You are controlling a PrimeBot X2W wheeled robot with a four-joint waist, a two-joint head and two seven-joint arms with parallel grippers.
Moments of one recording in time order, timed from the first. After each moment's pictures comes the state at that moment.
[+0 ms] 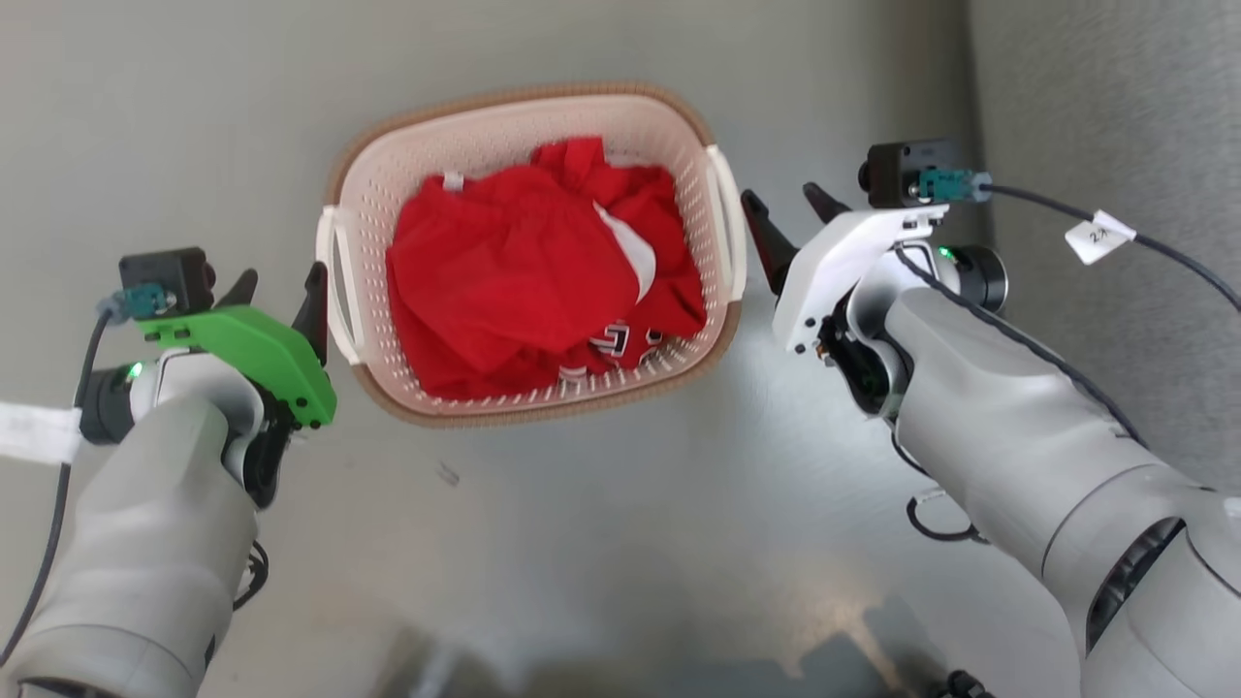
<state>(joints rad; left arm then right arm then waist) -0.86 0.16 -0.74 1.16 -0.93 -0.13 -0.23 -0.97 -0.06 1.16 1.08 1.18 -0.03 -0.23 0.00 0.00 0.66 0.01</state>
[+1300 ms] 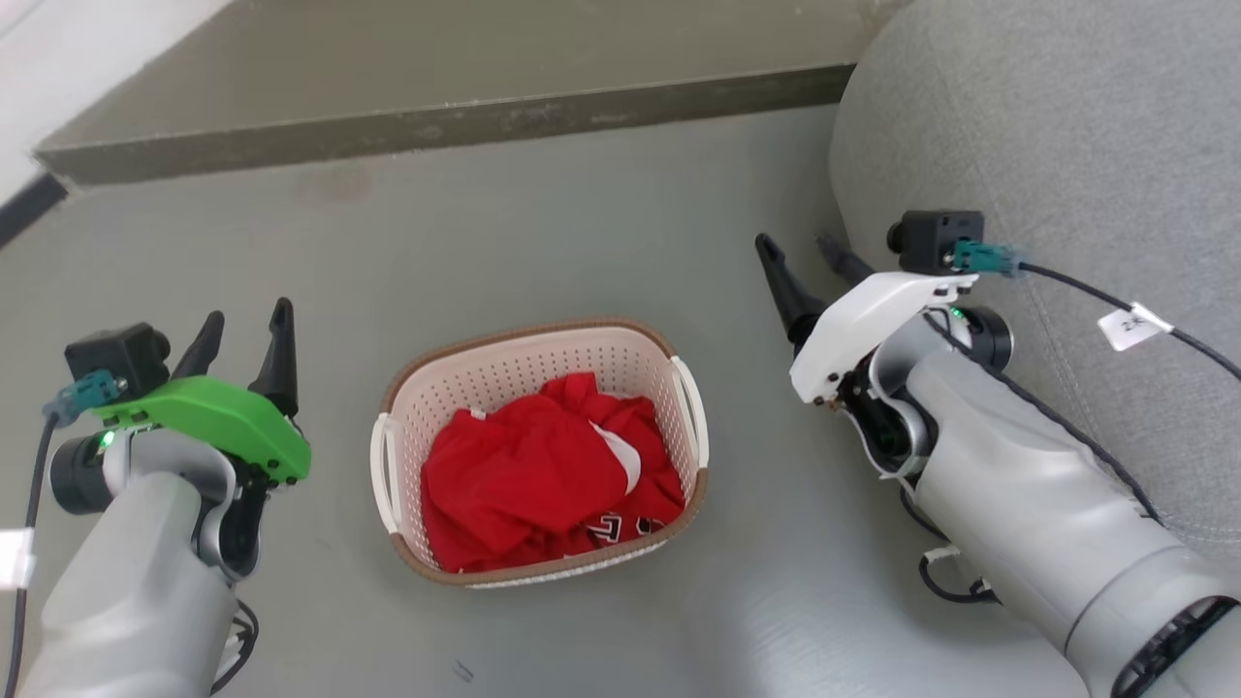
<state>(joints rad) -0.58 0.24 -0.47 0.77 -0.81 -0.07 -0.25 -0.76 -0.12 0.89 0.87 1.00 -0.01 -0.25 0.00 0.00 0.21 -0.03</state>
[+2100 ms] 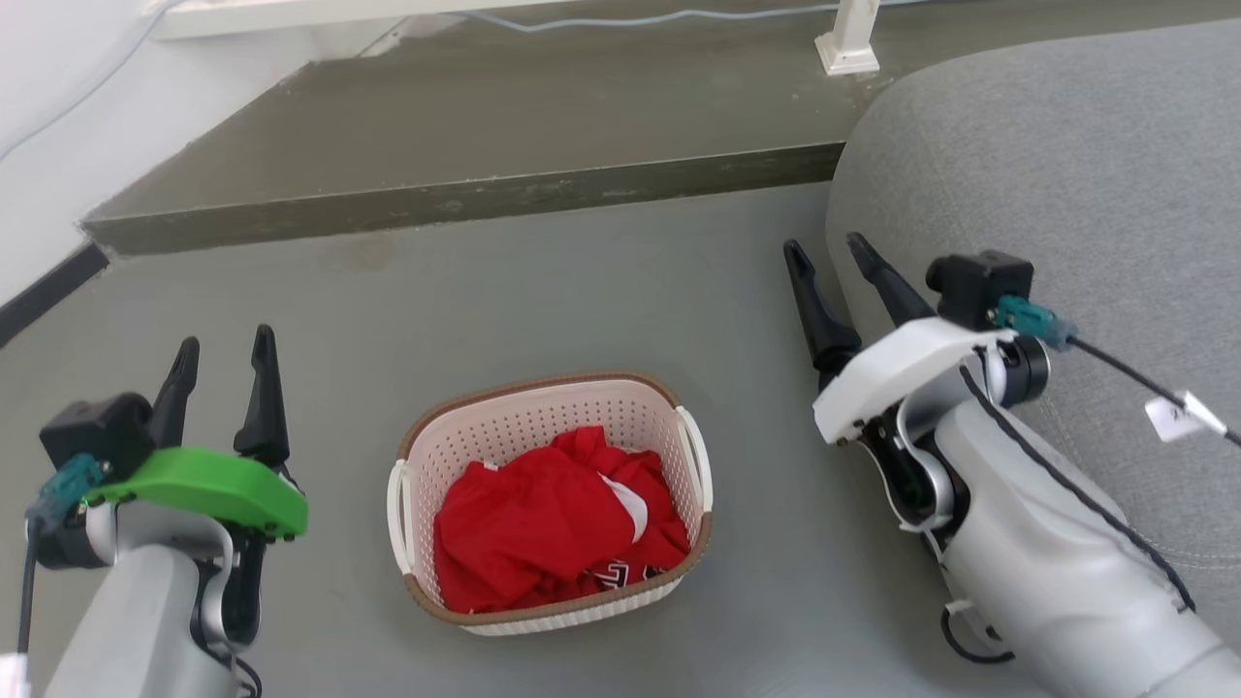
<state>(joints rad) -0.32 0.23 -0.25 0.41 -0.62 -0.01 -0.25 -0.54 -0.17 0.65 0.52 0.71 -0.09 -0.25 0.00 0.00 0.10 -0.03</state>
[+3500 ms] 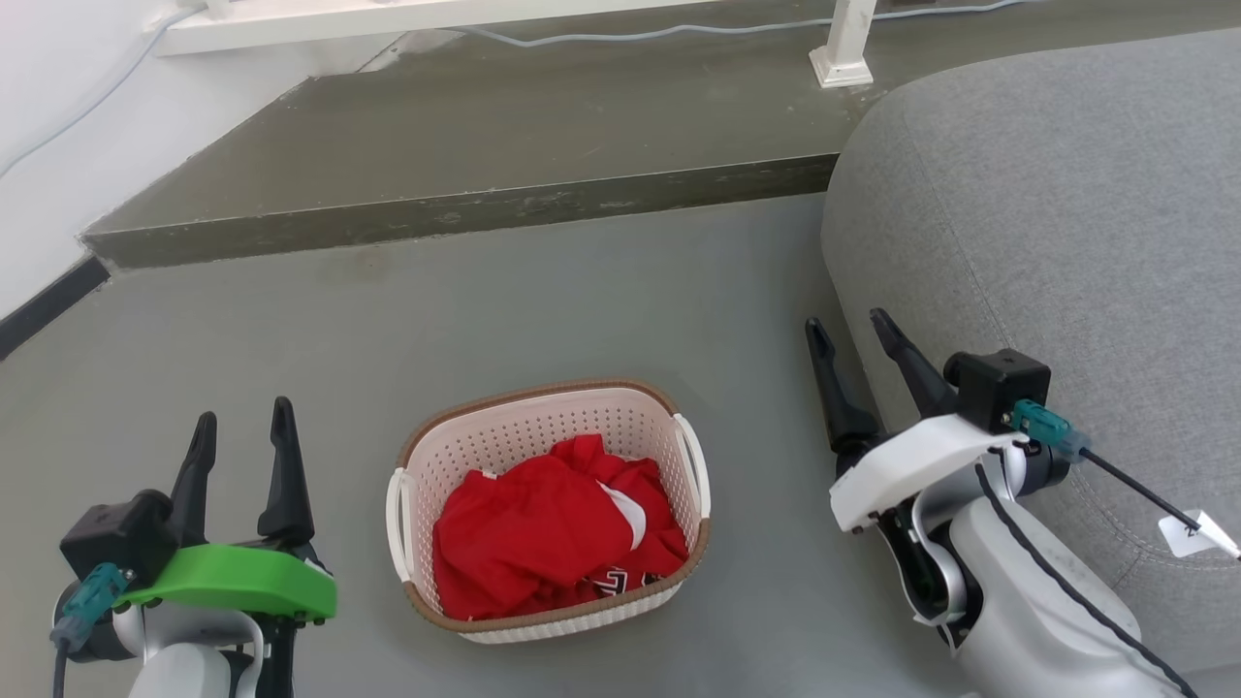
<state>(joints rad) -0.08 0.12 -0.10 0.19 -0.48 -0.01 -0.25 -0.29 -0.15 0.51 0.34 0.51 -0.11 -0.25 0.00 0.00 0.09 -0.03</state>
